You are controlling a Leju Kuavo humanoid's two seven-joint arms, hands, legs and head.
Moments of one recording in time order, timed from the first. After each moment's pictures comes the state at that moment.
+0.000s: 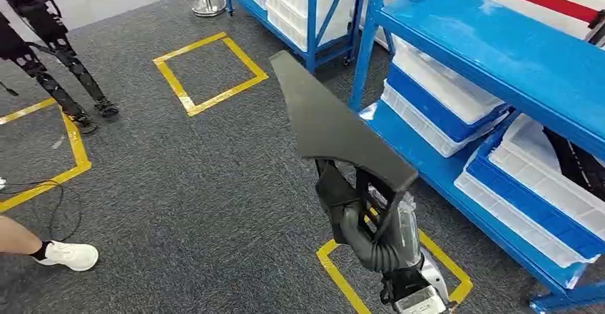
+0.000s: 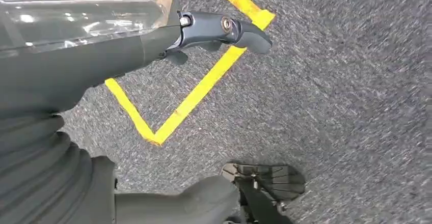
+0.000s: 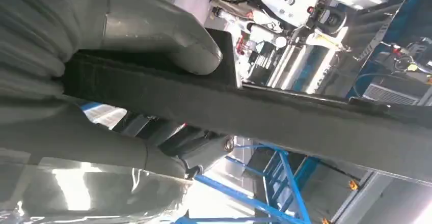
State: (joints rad) left arm -0.11 -0.03 -0.58 -0.16 0.51 0.36 -0.33; right arm -0.02 -0.10 0.47 -1.91 0.25 -0.21 -0.55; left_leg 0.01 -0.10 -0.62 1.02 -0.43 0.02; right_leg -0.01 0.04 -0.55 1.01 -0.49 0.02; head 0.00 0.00
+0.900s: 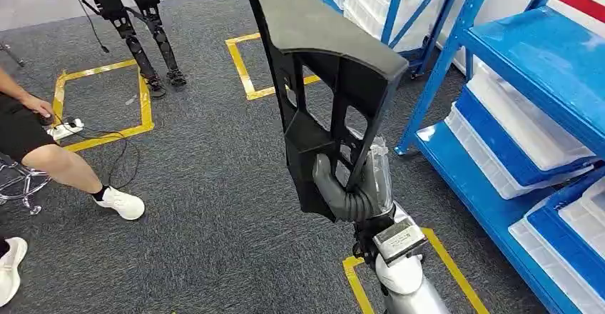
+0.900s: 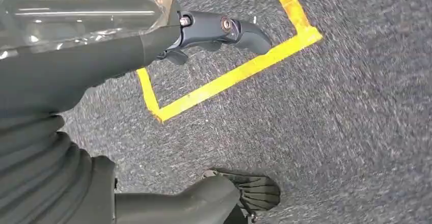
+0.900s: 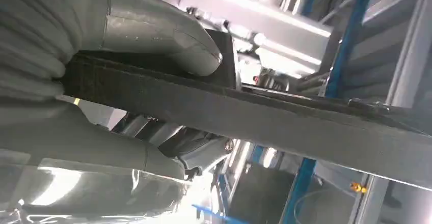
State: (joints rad) left arm -0.15 -0.01 -0.56 -0.17 0.59 0.37 -0.34; right arm -0.25 0.04 0.49 -1.79 0.20 -0.14 -0.48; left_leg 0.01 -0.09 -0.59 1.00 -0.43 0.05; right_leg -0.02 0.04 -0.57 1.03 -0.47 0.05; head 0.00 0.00
